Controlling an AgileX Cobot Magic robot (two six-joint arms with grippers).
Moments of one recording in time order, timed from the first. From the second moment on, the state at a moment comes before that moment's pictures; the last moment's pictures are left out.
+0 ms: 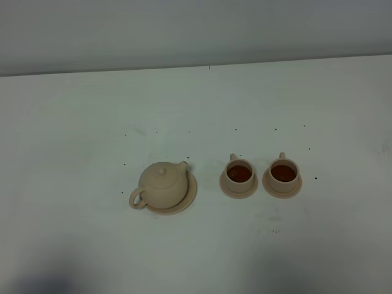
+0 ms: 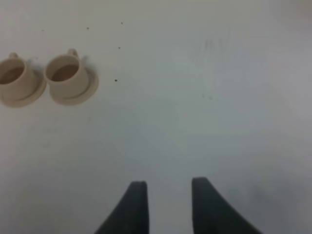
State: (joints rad) left arm 0.07 0.07 -0.51 -0.13 1.04 0.07; right arm 0.06 0.06 -0.48 0.15 1.07 -0.07
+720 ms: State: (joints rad) left arm 0.07 0.07 -0.51 -0.14 1.04 0.07; right arm 0.06 0.06 -0.48 0.15 1.07 -0.07
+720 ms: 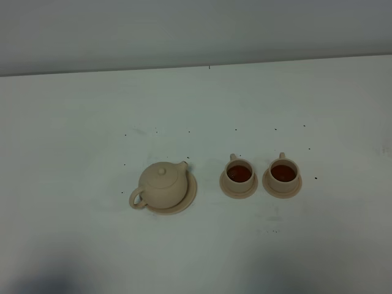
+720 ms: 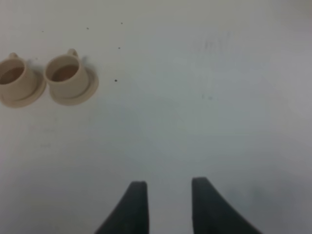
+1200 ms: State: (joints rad) left arm 0.07 0.07 -0.51 -0.14 1.04 0.07; right arm 0.06 0.06 -0.48 0.15 1.07 -0.07
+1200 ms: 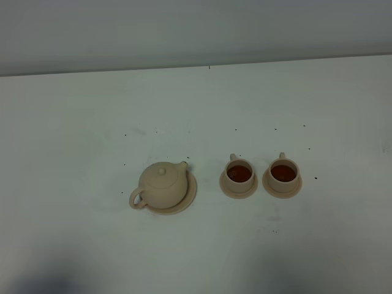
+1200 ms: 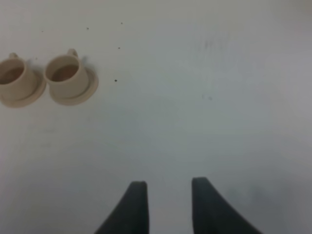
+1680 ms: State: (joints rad) left arm 0.07 0.07 -0.51 -0.14 1.04 0.07; right arm 0.06 0.06 -0.48 0.15 1.07 -0.07
